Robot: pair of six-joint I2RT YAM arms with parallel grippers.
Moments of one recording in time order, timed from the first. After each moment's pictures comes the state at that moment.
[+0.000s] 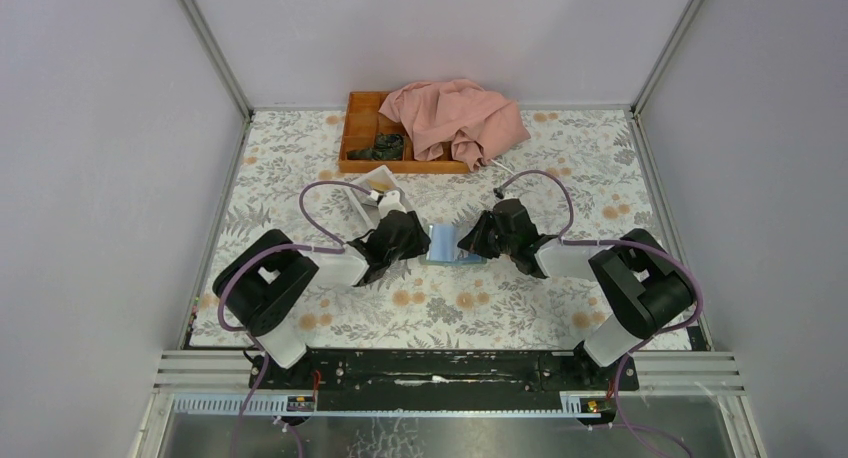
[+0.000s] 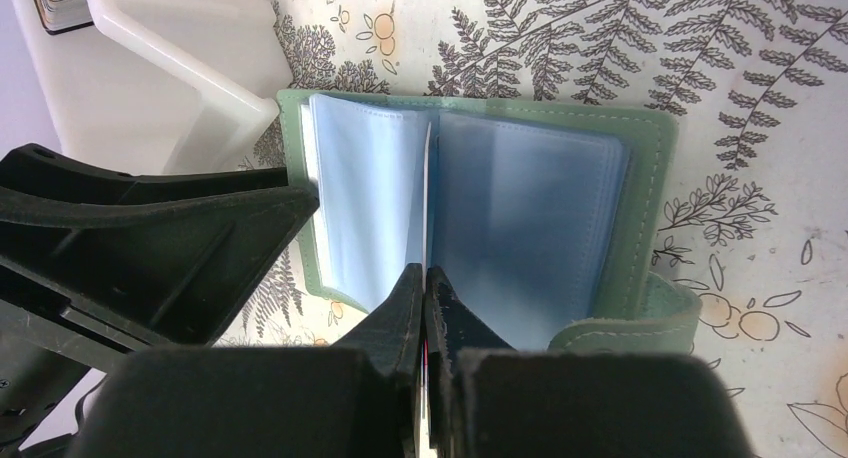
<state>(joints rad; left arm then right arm) -0.71 1.67 0.63 0.37 -0.20 -0.80 0.58 1.61 0.61 0.33 -0.15 0.84</state>
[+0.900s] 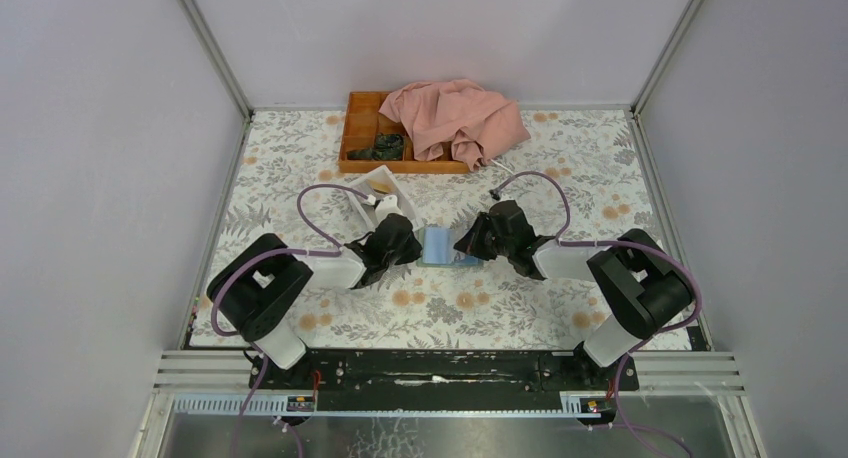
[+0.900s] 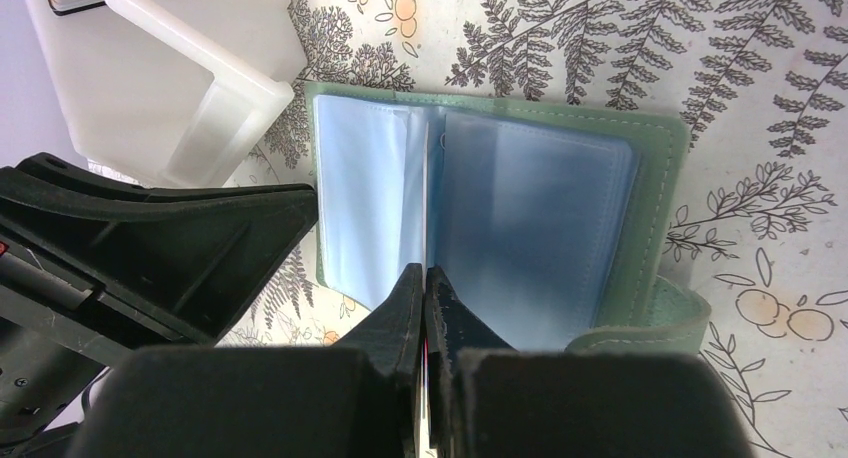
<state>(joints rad) -0.72 1.64 0.61 0.29 -0.21 -0.82 0.60 1.61 0.61 0.34 -0.15 0.85</state>
